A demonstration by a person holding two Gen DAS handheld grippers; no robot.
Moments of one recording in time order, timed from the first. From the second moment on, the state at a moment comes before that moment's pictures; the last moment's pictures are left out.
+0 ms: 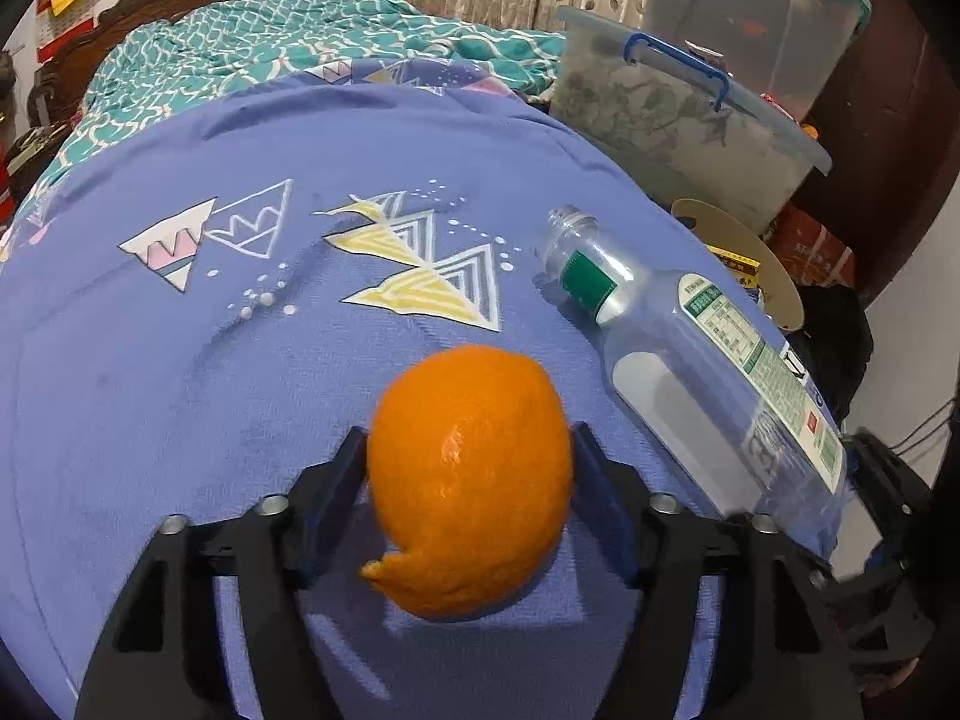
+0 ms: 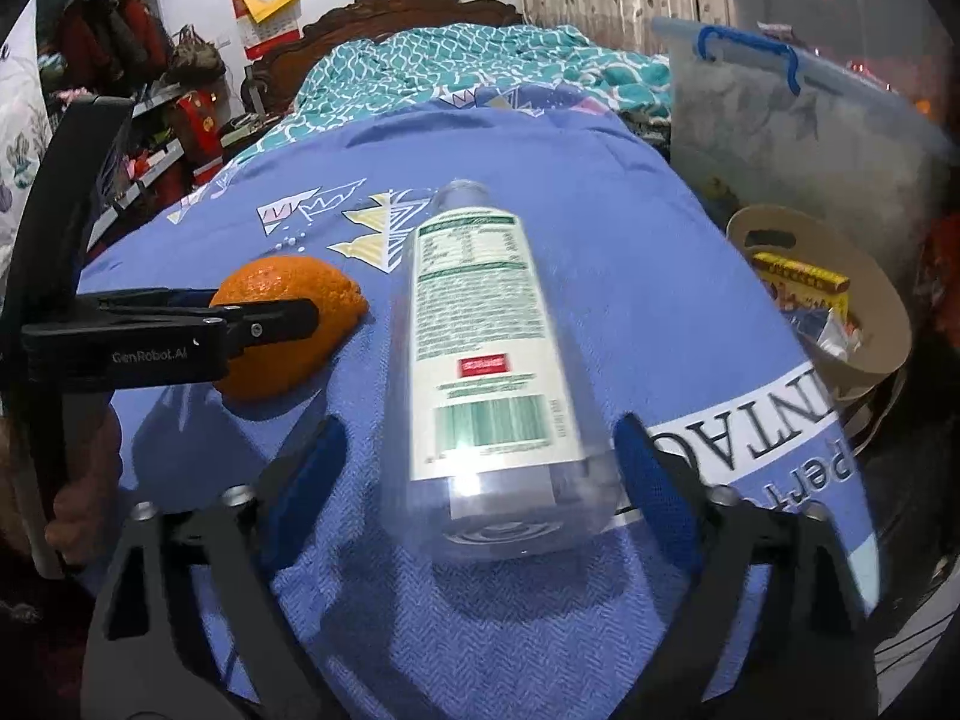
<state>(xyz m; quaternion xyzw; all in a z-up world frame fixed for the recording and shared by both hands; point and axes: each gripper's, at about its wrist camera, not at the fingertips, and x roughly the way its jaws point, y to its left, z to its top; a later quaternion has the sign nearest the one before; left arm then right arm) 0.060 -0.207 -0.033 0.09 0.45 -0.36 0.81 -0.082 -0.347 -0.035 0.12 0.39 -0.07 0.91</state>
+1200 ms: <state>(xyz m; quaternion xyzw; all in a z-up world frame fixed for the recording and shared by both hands) 0.052 -0.579 -0.040 0.24 0.46 -0.48 0.71 -0.092 -0.607 -0.038 0.21 0.33 -0.28 0.88</state>
